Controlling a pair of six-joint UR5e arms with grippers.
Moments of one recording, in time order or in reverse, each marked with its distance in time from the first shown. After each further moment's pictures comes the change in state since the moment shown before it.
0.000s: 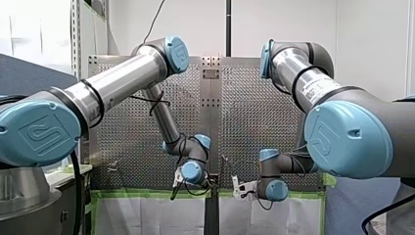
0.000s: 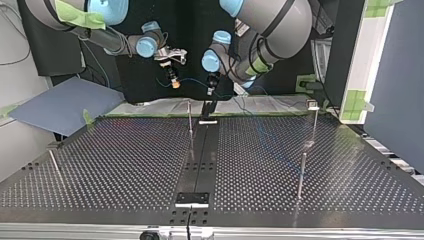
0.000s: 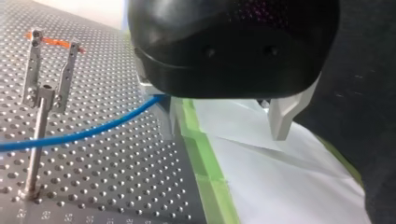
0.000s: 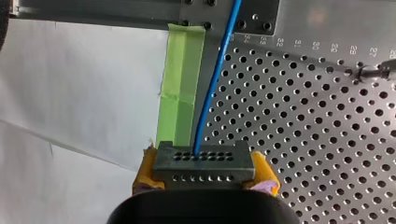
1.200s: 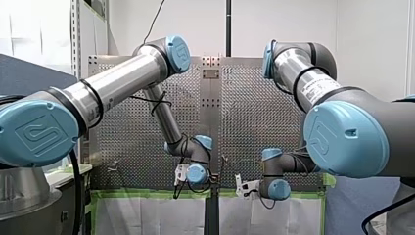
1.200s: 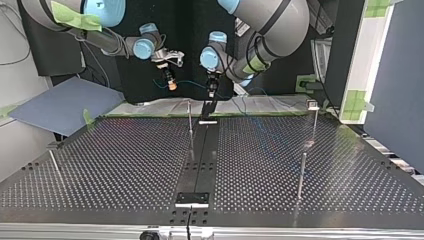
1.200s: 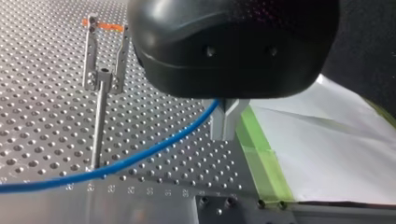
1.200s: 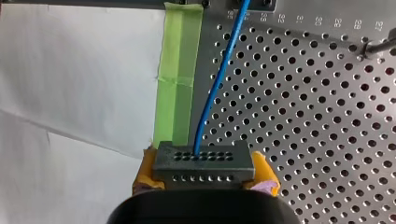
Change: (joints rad) left arm -0.021 -0.002 0.001 0.134 -0.123 0.009; right arm -0.025 0.000 -0.011 0.008 0.002 0.011
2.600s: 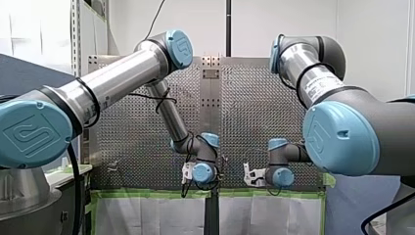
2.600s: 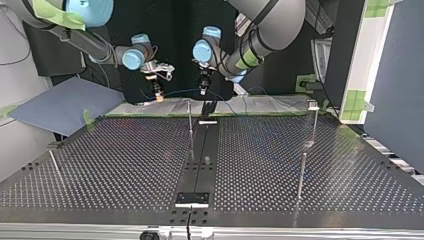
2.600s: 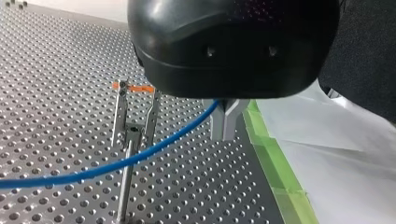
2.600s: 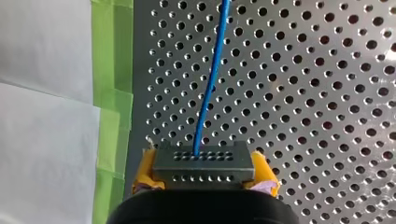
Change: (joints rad) left arm -0.062 0.023 0.001 0.027 -0.012 -0.021; right arm -0.066 -0.050 -0.068 0.061 0.035 0.010
